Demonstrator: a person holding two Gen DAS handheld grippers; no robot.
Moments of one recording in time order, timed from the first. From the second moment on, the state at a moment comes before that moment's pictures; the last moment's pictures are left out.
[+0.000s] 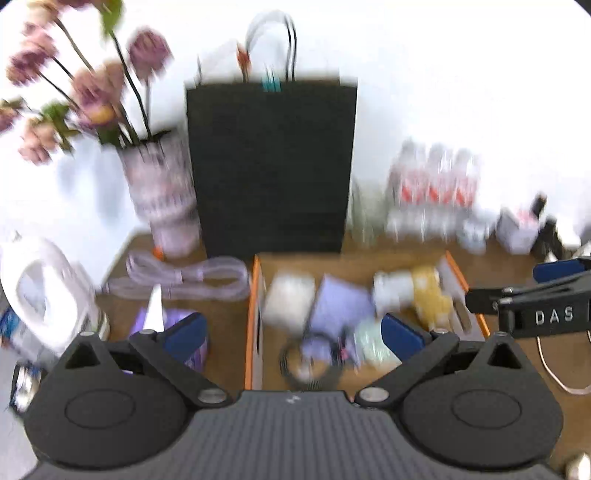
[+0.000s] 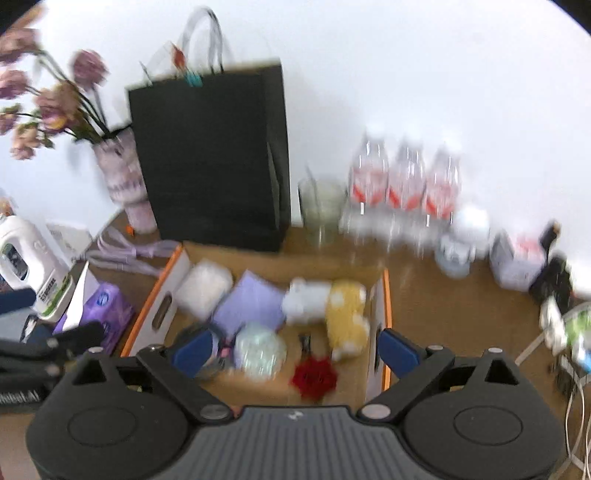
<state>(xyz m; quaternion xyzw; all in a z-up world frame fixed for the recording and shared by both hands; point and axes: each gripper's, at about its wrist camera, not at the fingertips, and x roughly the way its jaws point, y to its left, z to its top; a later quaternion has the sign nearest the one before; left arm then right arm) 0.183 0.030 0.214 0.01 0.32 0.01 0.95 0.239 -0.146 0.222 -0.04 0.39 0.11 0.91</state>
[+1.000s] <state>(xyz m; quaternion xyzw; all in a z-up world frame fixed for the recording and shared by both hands) -0.025 0.032 0.023 -0.02 0.25 0.00 0.97 0.011 -0.200 0.041 0.01 0.28 0.14 0.95</state>
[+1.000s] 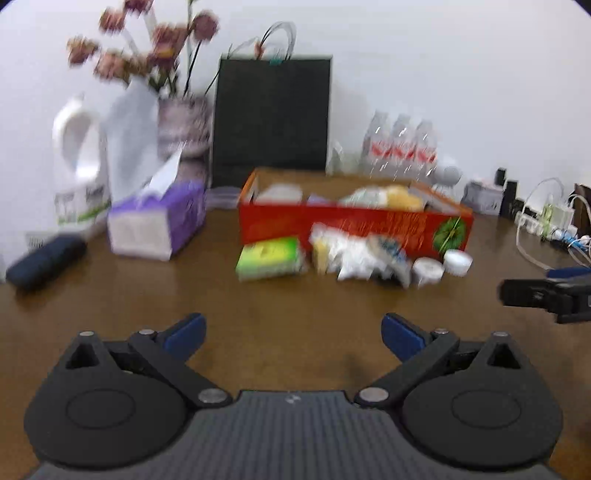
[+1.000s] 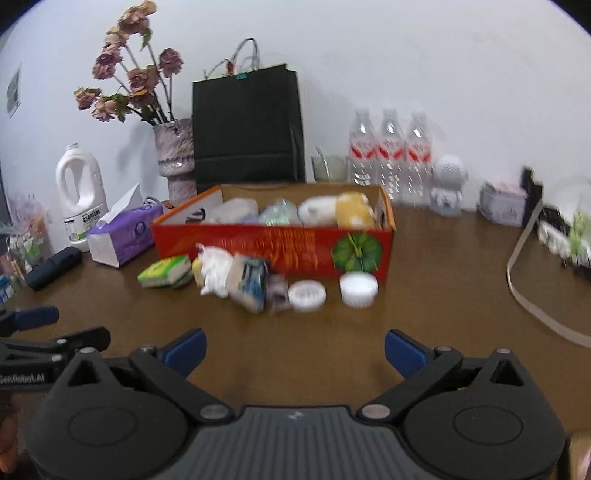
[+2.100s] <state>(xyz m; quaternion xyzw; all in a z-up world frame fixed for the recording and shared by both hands) 0.134 0.106 0.014 -0.13 0.31 -0.03 0.94 0.139 -0.129 0.022 0.02 0.32 0.21 0.92</state>
